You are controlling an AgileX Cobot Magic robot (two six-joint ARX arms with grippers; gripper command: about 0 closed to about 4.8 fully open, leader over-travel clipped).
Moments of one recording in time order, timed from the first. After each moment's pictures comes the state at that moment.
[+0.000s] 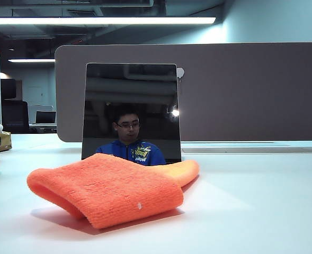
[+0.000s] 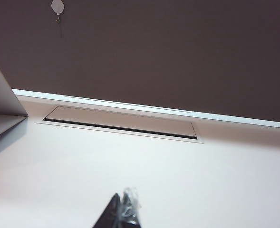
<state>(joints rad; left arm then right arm) -0.13 0.00 0.01 -0.03 -0.07 0.05 0.04 0.00 0.01 0.09 0.00 -0.11</state>
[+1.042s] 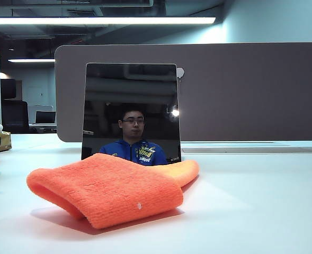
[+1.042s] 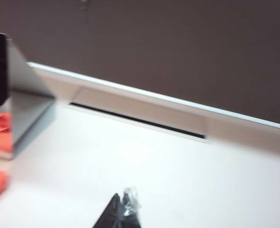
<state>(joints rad) -0.13 0.38 0.53 -0.37 0.32 0.02 0.04 0.43 0.71 -0.46 -0.11 -0.19</state>
